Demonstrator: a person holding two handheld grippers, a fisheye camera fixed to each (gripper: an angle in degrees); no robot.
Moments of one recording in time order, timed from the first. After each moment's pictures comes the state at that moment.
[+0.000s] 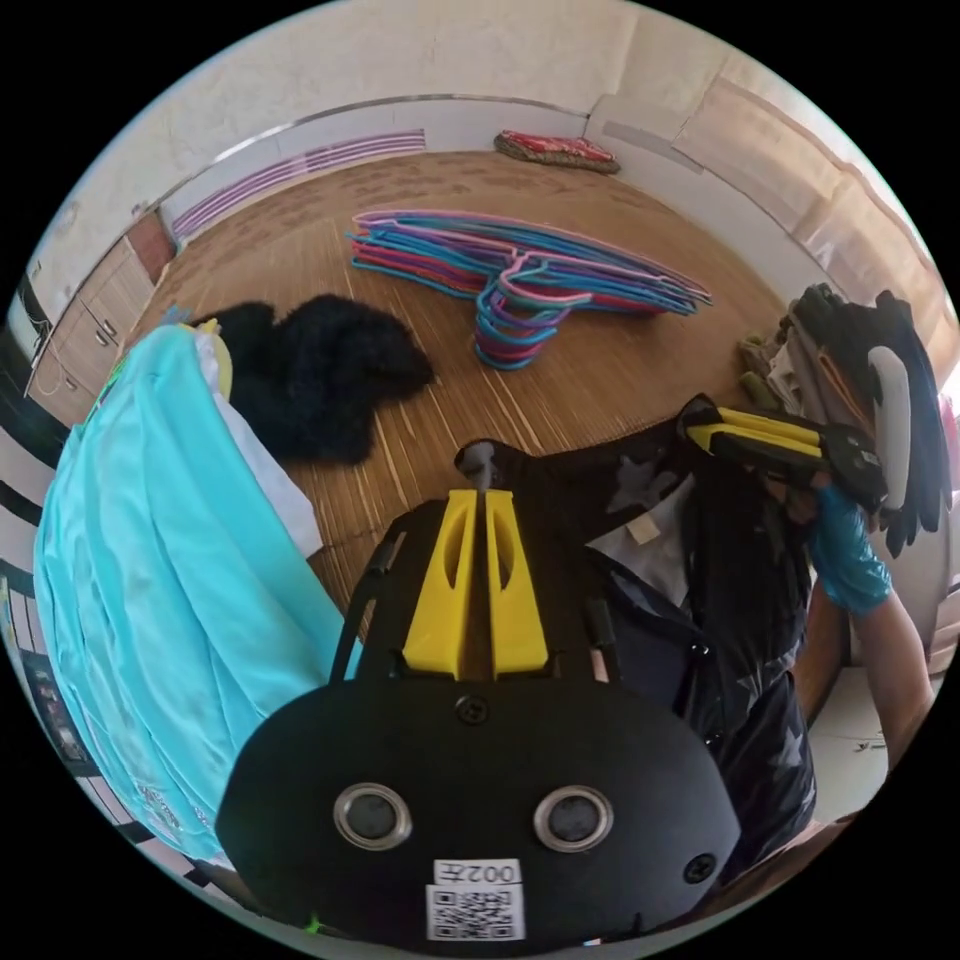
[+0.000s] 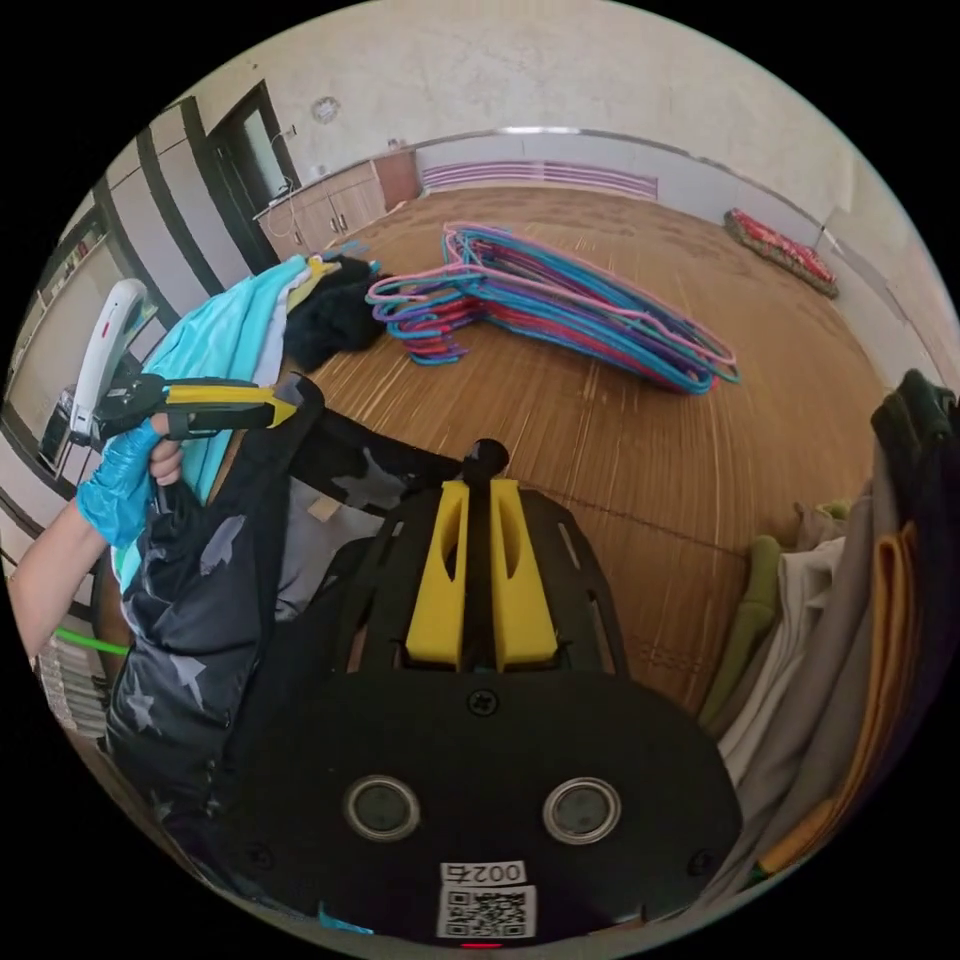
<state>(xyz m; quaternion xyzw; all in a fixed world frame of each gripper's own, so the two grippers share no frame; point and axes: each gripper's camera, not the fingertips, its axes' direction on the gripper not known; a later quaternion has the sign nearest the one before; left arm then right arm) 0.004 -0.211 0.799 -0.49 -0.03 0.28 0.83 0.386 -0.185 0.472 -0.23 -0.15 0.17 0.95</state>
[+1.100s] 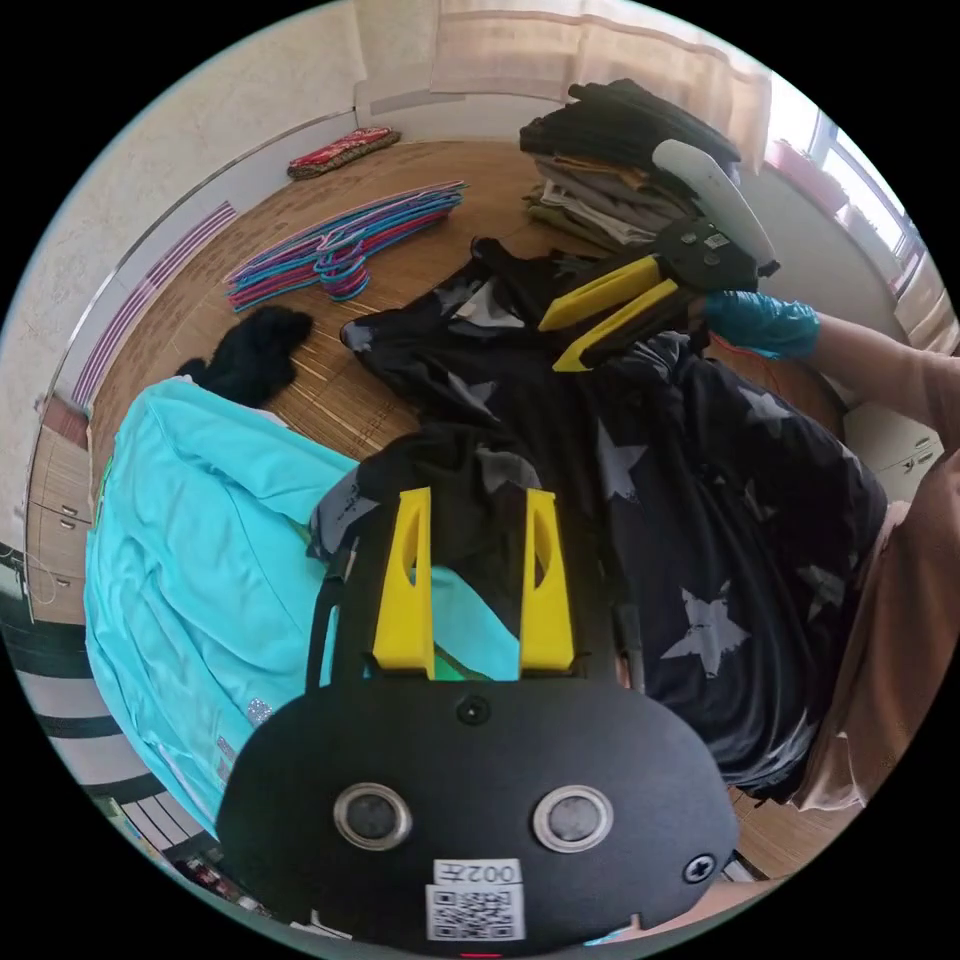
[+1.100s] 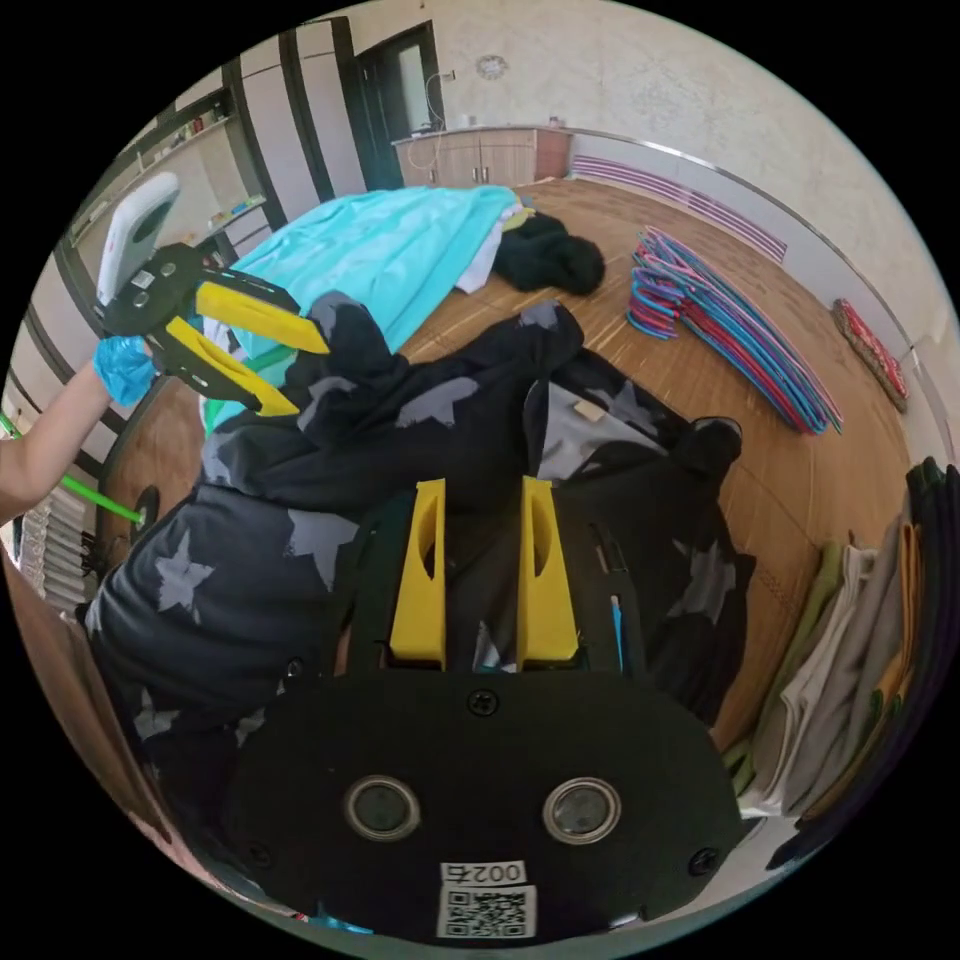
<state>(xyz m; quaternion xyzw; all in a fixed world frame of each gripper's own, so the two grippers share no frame) -0.059 -0.217 0.556 -0.52 0.11 0.47 0.71 0.198 -0.163 0.362 -0.23 -0.22 0.03 0.95</state>
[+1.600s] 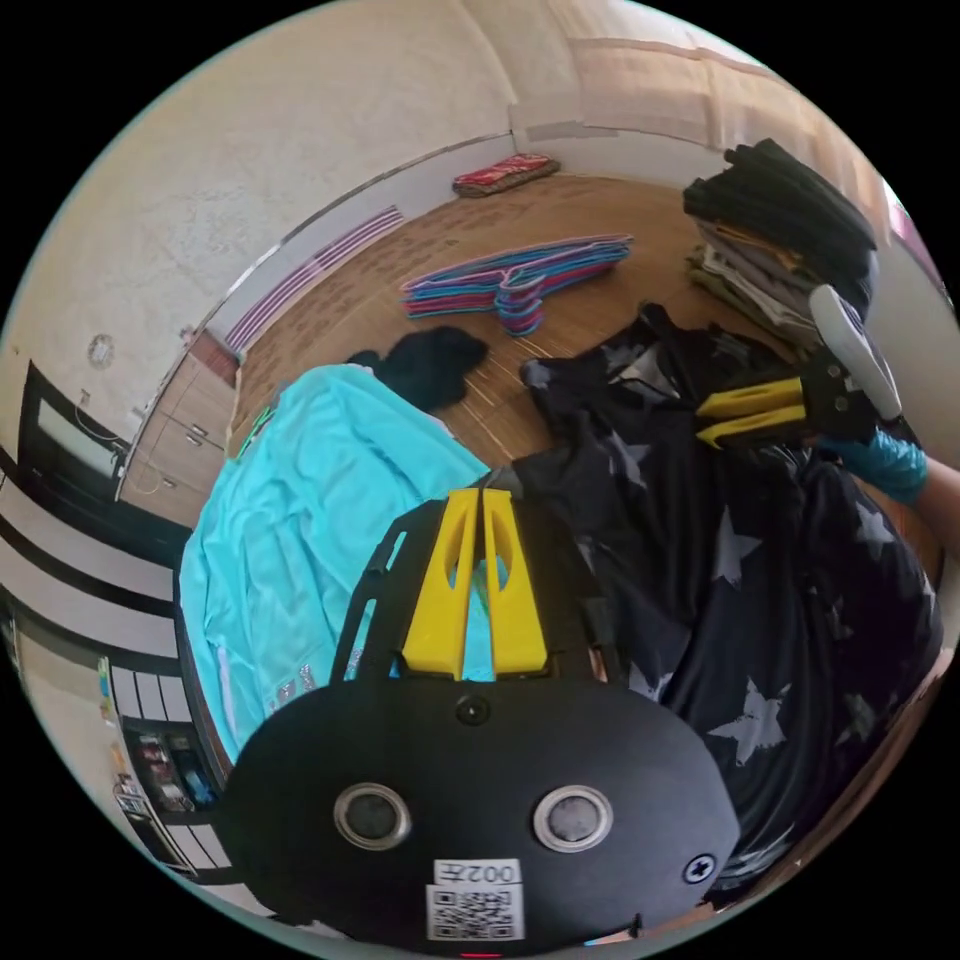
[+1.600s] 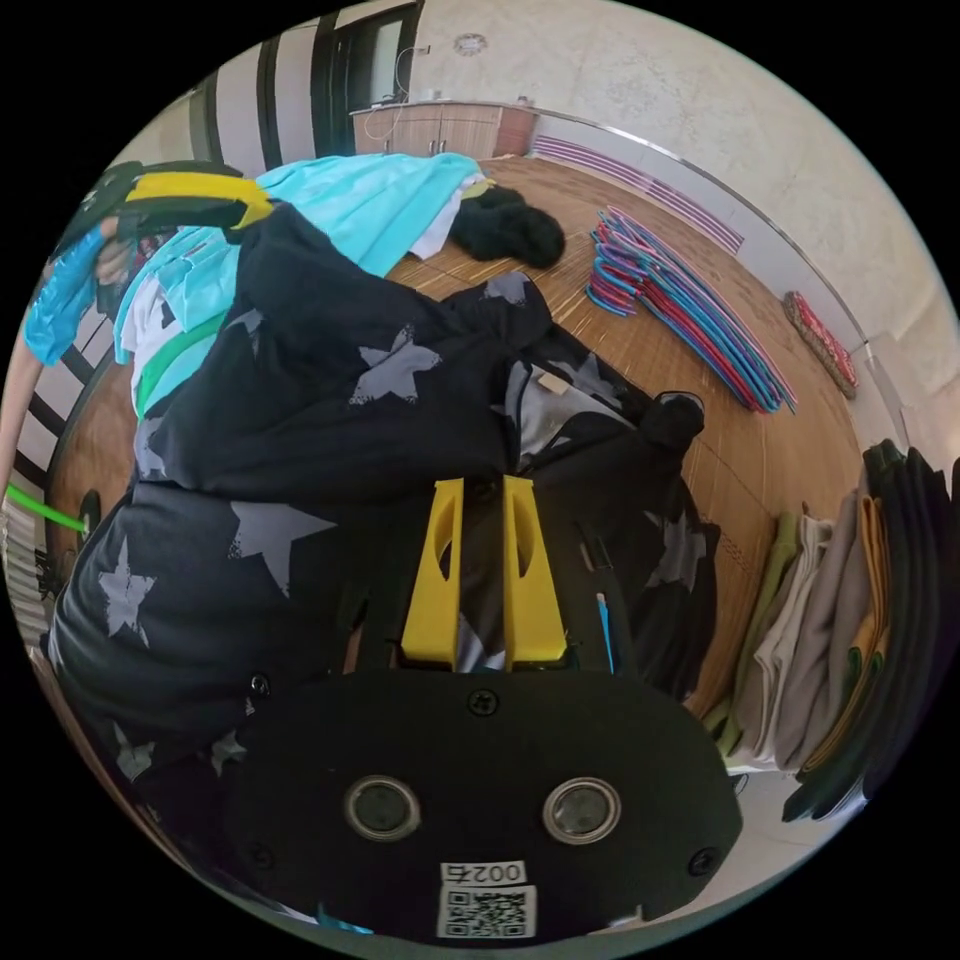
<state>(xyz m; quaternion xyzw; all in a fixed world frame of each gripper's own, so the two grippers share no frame) -0.066 -0.264 0.503 -0.40 -0.09 0.44 0.80 0.158 -0.162 0.377 -0.26 -0.15 0.02 0.95</state>
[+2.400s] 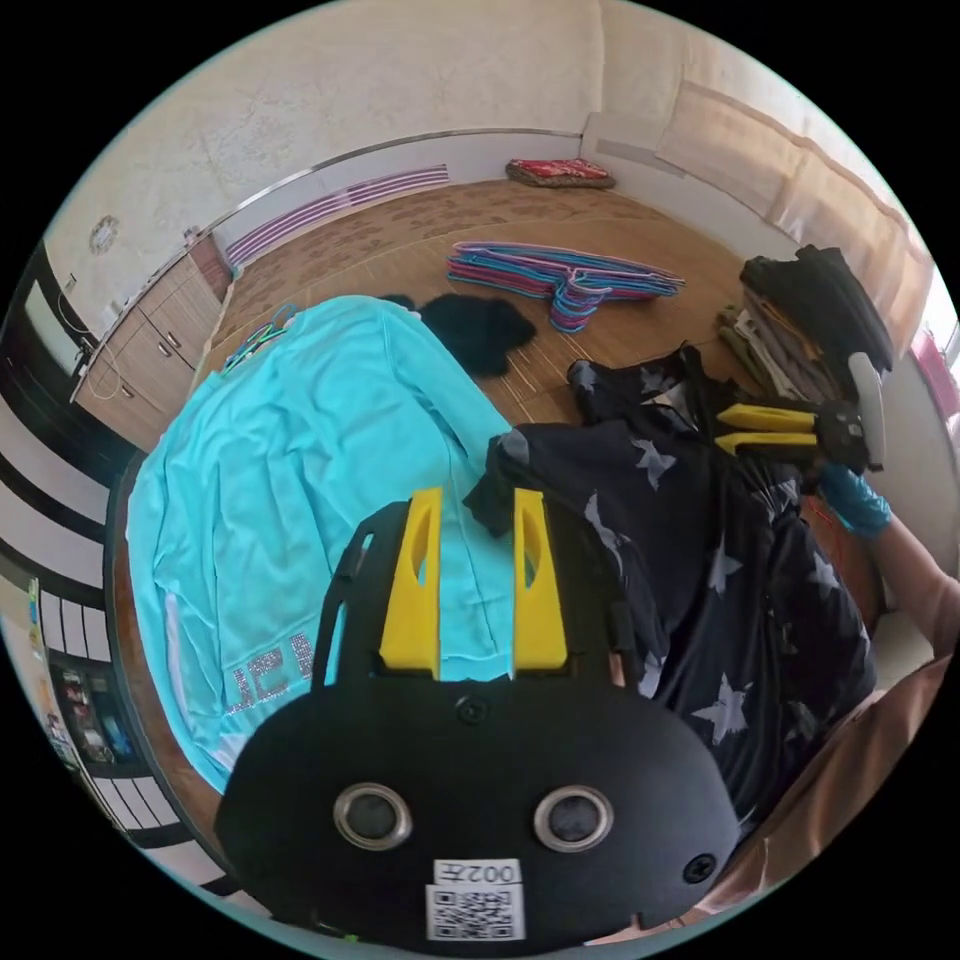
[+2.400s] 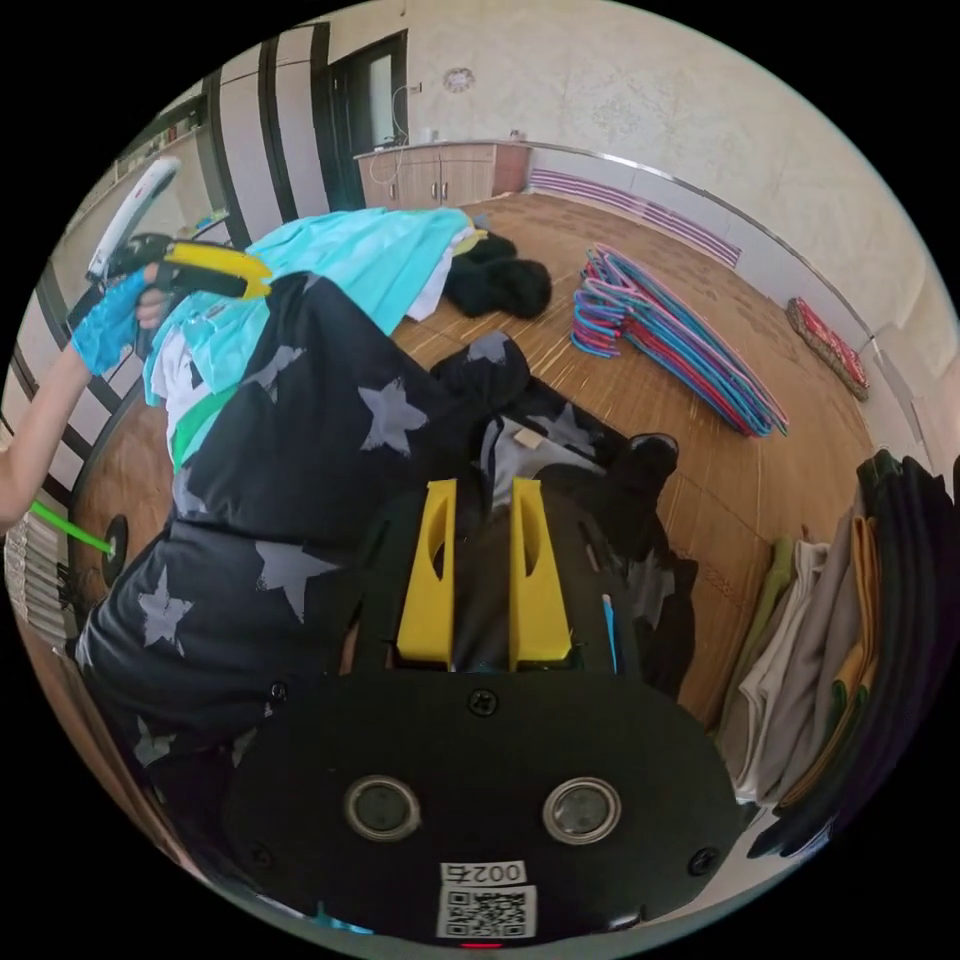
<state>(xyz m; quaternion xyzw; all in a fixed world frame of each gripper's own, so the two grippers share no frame) -0.177 -0.315 0.462 -0.47 -0.04 0.33 0.82 0.167 -0.205 0.396 -0.20 -0.18 0.06 0.96</state>
